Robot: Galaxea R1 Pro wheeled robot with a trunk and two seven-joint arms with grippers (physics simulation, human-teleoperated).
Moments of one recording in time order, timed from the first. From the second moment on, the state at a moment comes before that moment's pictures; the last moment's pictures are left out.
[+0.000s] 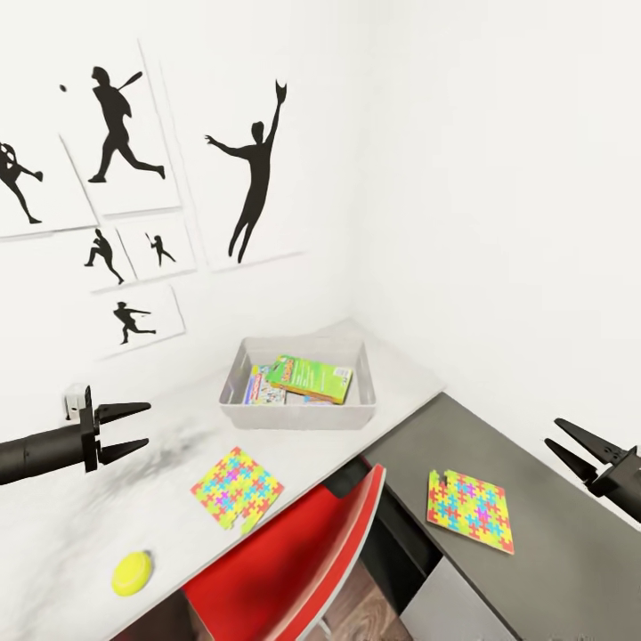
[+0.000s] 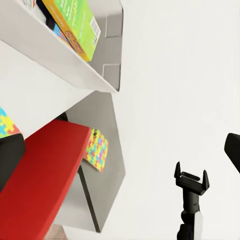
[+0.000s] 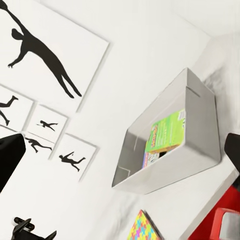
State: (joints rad) left arm -0.38 0.78 -0.02 -1.41 2.03 1.05 0.04; right arm -0.13 -0.35 -0.62 -1.55 -1.16 0.95 0.63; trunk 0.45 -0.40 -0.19
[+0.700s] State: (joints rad) left arm -0.37 0.78 -0.02 -1.41 2.03 1.05 0.04; right arm -0.13 -0.35 -0.62 -1.55 -1.16 0.95 0.63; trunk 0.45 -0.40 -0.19
